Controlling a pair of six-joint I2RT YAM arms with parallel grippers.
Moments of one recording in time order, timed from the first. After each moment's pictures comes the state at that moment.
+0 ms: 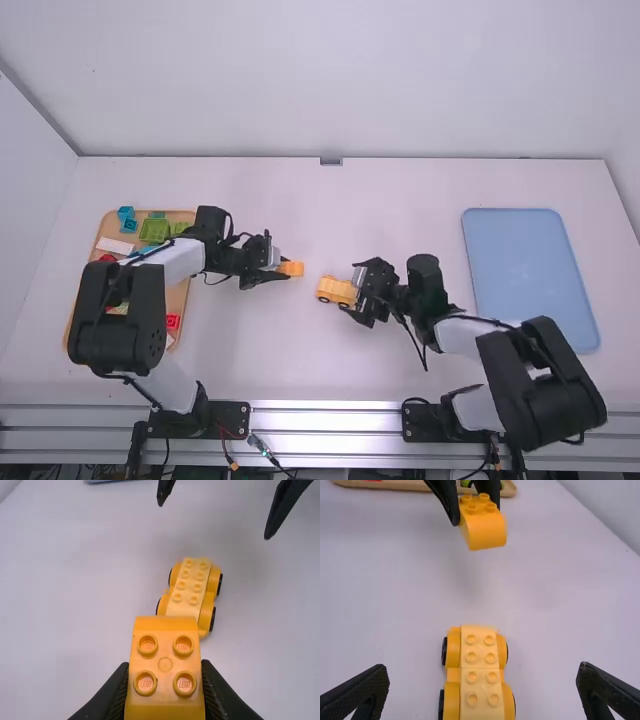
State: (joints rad) left arm 0.00 1.72 0.87 -0.43 1.04 1.41; right arm 0.33 1.52 0.31 0.60 -0.74 -0.71
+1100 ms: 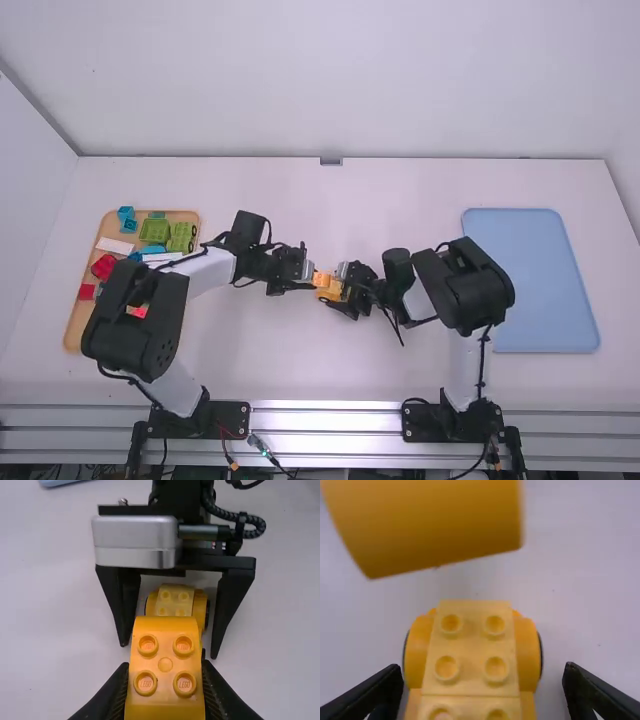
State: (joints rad) left arm -0.23 1.72 0.81 -0.21 0.91 1.25; right arm 0.36 2.09 0.52 0.85 -0.81 -0.63
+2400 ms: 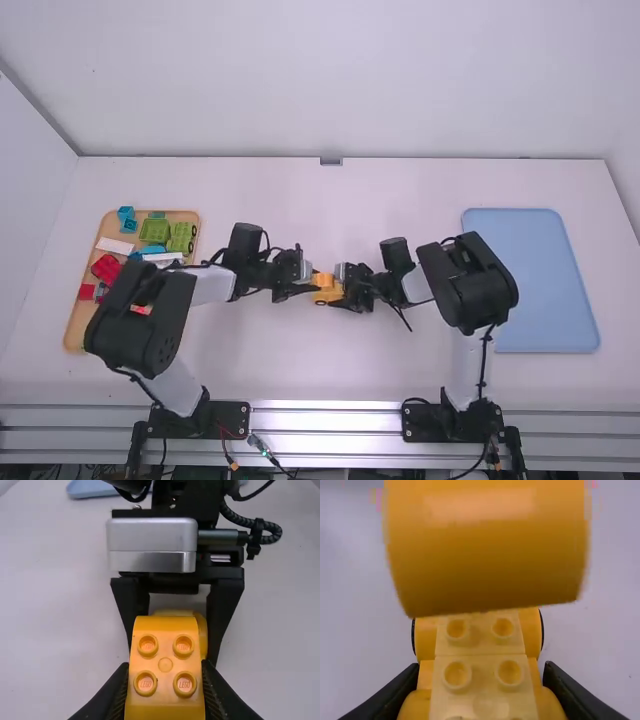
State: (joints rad) left arm -0.23 1.75 0.65 0.24 0.99 0.93; right arm 0.34 2.09 0.68 0.45 -0.97 -0.93
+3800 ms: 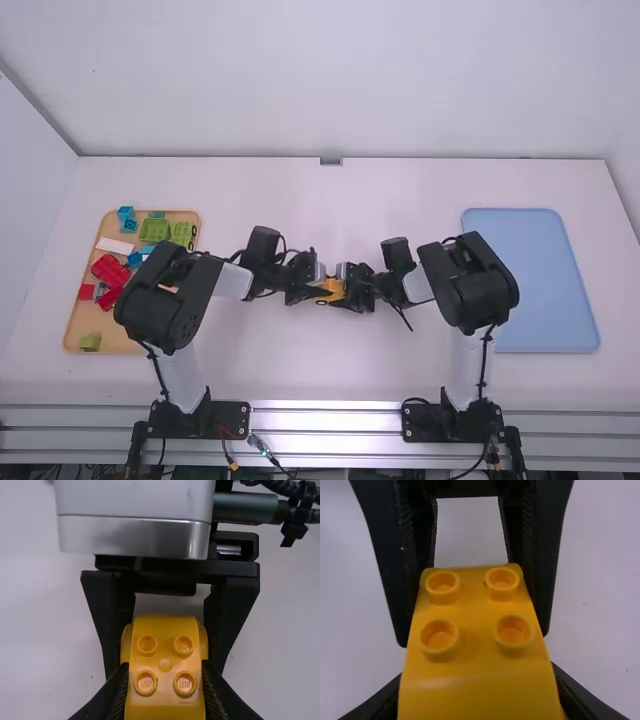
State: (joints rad) left arm -0.30 1.90 0.71 0.30 0.97 0.86; right arm 0.33 2.09 0.68 0.44 -0.98 -0.93
